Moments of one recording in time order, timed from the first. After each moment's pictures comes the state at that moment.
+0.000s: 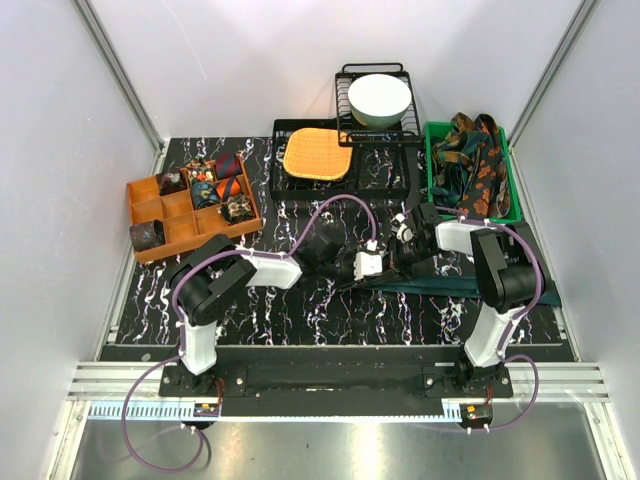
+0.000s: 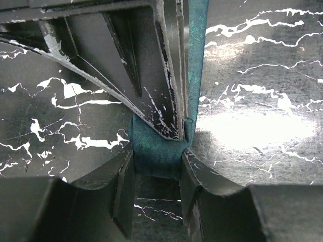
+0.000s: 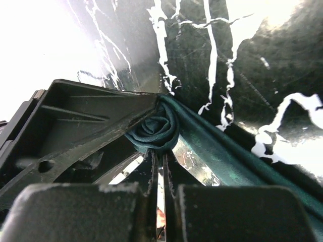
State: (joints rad) left arm -0.84 1.91 0.94 0.30 0.50 0.55; right arm 0.24 1.83 0.93 -0.42 -0.81 0.46
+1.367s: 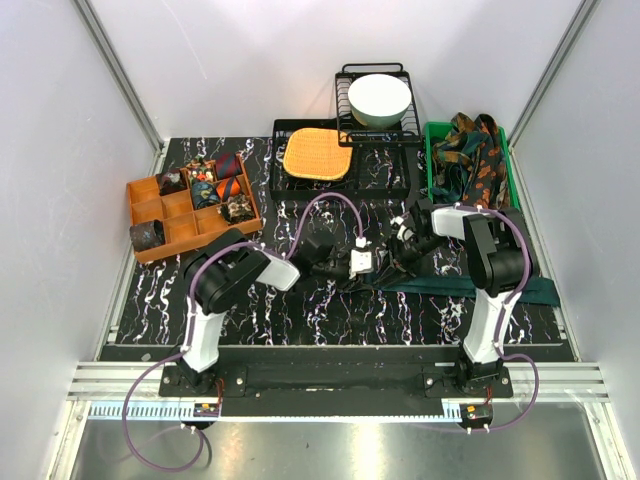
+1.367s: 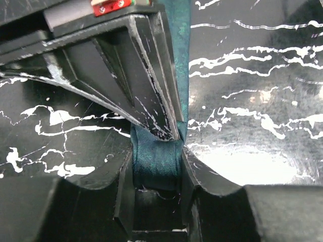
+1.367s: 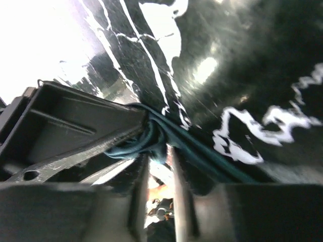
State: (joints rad) left arm -0.79 2.03 0.86 0.71 0.74 0.39; right arm 0.21 1.98 1.11 -0.70 -0.77 0.34
